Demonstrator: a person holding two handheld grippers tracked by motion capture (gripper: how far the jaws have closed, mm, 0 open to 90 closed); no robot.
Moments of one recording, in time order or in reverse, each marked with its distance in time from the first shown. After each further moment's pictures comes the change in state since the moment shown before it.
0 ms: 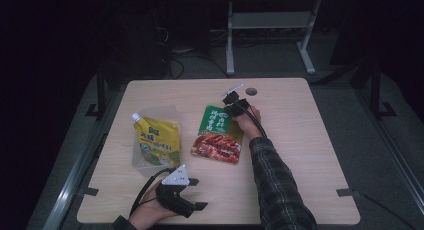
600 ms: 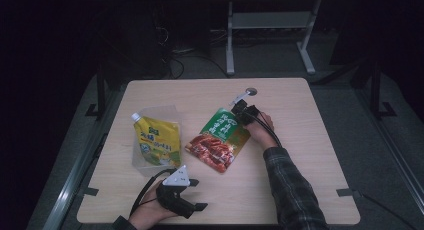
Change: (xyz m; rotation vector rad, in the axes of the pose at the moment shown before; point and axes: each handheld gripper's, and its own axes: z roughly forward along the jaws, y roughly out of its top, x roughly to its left) left arm -0.001 -0.001 0.002 0.013 -0.001 0.004; right arm 0.002 -0.034 -0.037 0.065 -0.015 -0.127
